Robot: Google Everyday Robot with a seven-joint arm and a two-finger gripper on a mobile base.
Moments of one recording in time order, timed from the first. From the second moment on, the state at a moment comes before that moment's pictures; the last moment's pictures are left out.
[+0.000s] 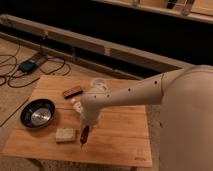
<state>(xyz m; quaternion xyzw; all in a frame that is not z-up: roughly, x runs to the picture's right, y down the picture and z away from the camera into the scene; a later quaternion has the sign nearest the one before) -0.107 0.216 0.752 -0.35 0.19 0.69 0.61</state>
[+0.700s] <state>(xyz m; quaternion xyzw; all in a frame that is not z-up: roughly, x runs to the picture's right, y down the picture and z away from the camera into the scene) -0.175 0.226 0.749 -0.39 0.16 0.62 0.66</state>
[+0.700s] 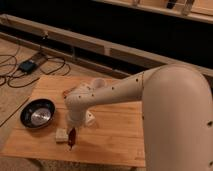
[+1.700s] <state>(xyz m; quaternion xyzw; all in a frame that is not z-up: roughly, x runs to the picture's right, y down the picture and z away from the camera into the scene) -0.213 0.234 0.775 -0.41 0.16 0.58 0.69</state>
